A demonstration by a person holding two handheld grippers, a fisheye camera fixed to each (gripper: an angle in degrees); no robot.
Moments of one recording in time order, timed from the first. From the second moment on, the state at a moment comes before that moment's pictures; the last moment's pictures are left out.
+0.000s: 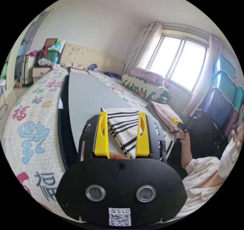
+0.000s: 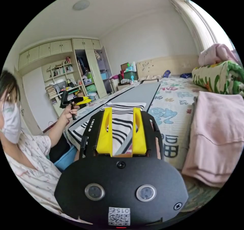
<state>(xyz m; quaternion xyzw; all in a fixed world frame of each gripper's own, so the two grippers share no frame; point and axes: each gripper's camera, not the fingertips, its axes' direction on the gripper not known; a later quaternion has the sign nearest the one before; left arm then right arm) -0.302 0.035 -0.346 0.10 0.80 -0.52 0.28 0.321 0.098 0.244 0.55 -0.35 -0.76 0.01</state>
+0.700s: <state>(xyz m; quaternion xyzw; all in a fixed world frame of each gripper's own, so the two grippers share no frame) -0.356 -0.131 -0.195 -0.01 0.89 -0.40 0.21 0.203 0.459 0.103 0.48 -0.26 -0.82 0.18</state>
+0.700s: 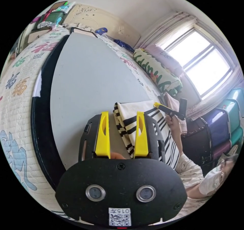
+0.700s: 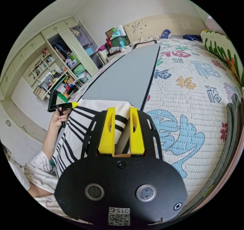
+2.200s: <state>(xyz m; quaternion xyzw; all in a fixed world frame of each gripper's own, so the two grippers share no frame) -0.361 -0.041 -0.299 0.09 0.87 -0.42 0.25 0.208 0.504 -0.044 0.31 -0.30 -0.88 0.20</state>
